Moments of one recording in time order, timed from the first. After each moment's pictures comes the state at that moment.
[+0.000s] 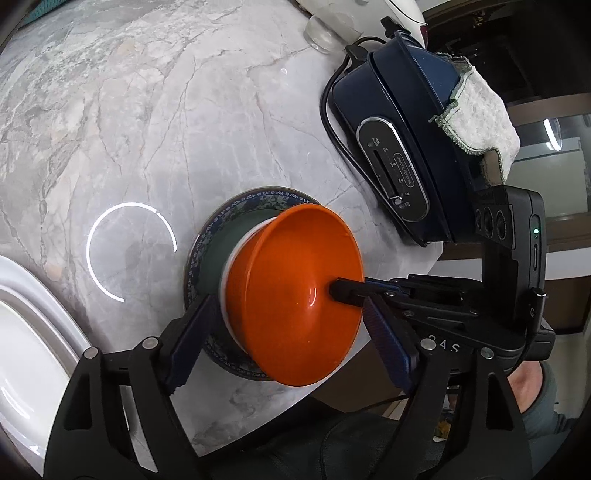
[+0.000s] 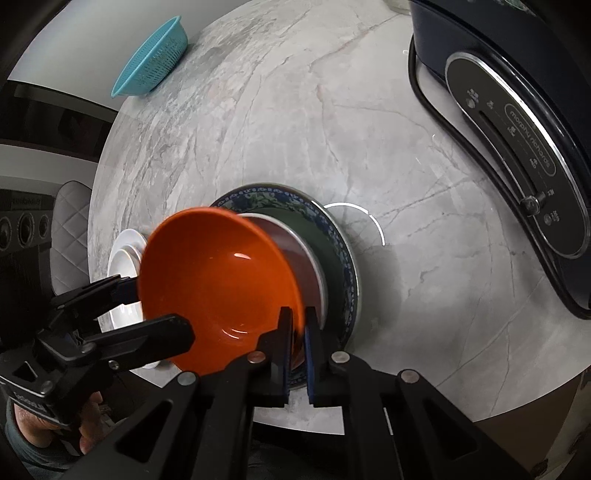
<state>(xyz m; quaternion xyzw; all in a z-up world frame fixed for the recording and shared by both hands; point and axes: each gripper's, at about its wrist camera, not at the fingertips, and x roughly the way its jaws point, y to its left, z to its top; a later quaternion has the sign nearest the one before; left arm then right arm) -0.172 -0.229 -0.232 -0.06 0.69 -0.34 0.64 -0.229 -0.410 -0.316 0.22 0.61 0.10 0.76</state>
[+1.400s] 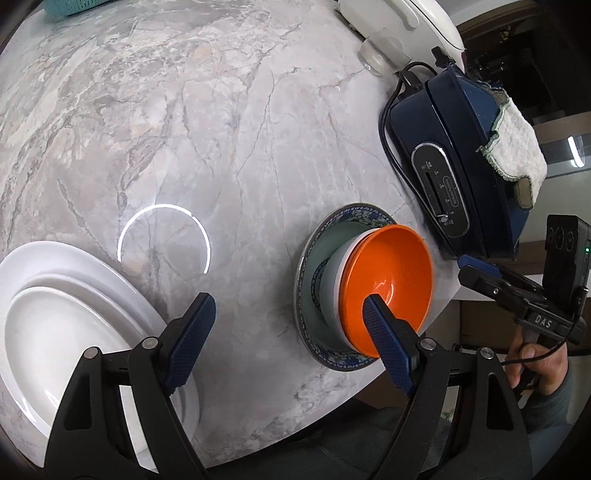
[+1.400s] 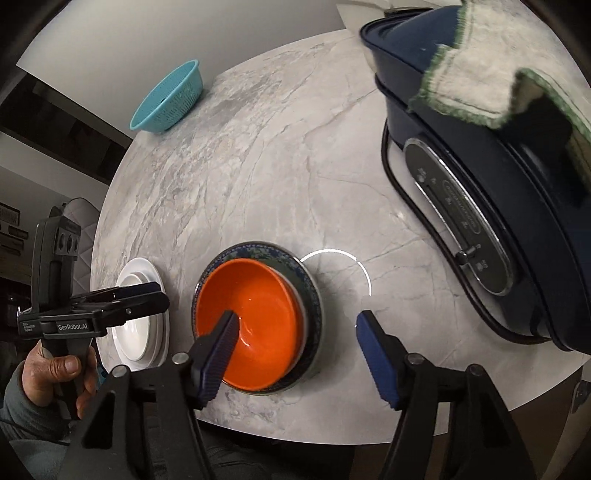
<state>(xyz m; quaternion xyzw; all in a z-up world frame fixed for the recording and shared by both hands) -0.153 -0.171 -0.238 -0.04 0.68 -0.28 0.67 -0.249 -0.447 -0.269 0.20 0.54 0.08 0.82</state>
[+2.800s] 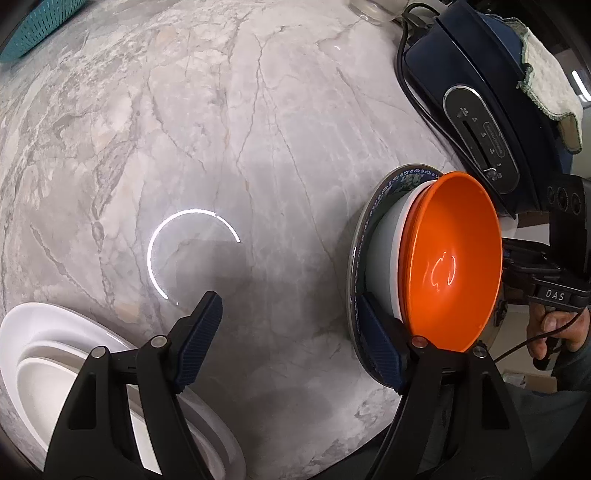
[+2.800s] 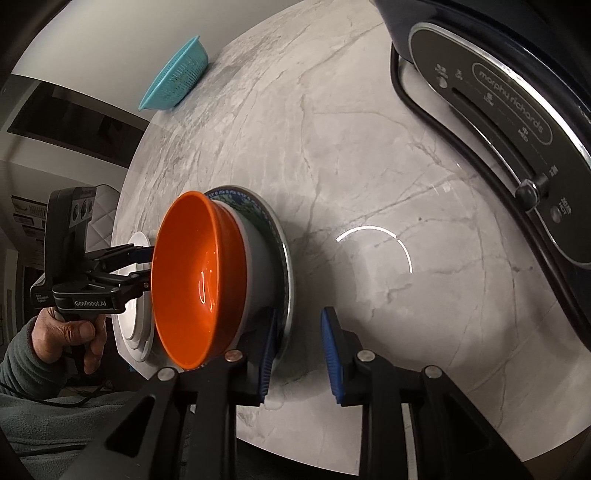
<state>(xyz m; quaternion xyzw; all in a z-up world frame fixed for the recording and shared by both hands) -0.139 -0.192 -0.297 0.07 0.68 -0.30 0.66 -0.240 -0.452 -0.357 0.25 0.54 0.17 0.78</state>
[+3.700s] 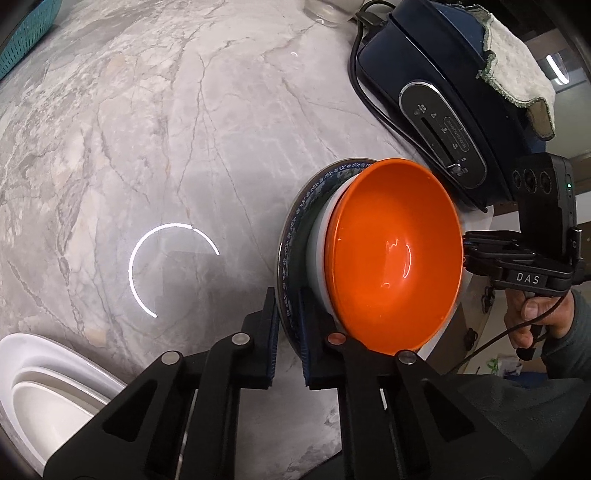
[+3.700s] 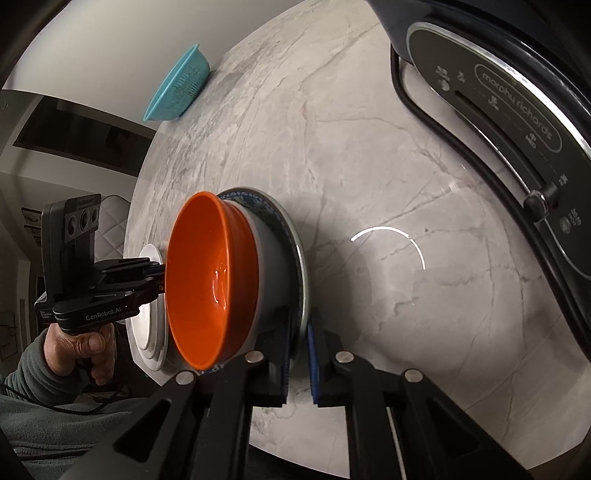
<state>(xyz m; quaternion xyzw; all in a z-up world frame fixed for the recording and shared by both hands) -0.143 -0.239 -0.284 0.07 0.66 -0.35 0.66 -0.232 -0.458 -0.358 0.28 0.54 0.19 0.77</state>
